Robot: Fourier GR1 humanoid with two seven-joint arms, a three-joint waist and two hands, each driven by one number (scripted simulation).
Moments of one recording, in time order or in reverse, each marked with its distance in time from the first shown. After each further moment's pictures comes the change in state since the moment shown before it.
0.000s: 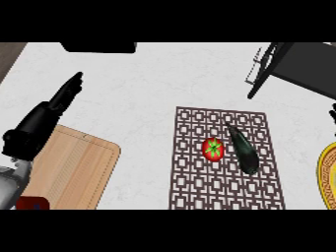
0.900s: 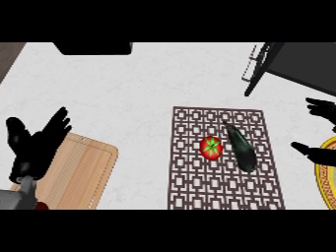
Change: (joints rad) left arm 0.170 -0.146 0.136 0.180 0.191 0.100 0.196; right arm -0.043 -0.056 0.048 -0.045 0.112 0.071 -0.014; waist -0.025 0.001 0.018
